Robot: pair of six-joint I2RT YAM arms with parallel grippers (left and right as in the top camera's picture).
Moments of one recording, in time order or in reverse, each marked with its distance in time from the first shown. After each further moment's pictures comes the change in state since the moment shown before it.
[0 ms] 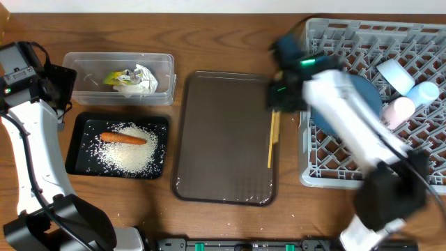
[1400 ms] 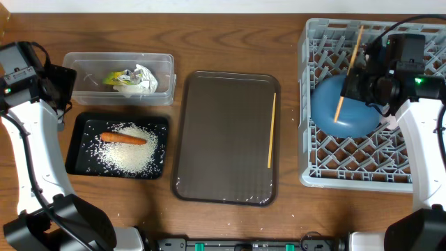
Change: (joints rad) left arm 0.000 0.000 0.000 0.000 0.000 0.000; right arm -0.452 -0.271 -0.244 0.297 -0.177 -0.359
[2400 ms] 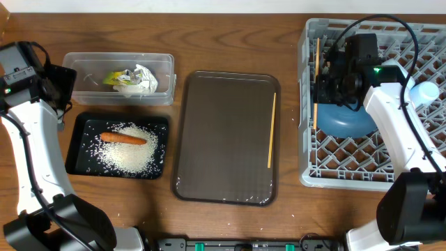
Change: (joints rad) left arm 0.000 0.000 0.000 0.000 0.000 0.000; right arm 0.143 0.160 0.000 0.010 0.018 -0.055
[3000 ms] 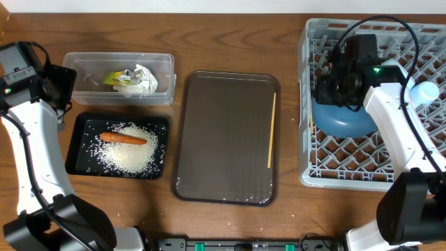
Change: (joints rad) left arm 0.000 0.000 0.000 0.000 0.000 0.000; right arm 0.000 0.000 0.000 -0.012 0.040 0.034
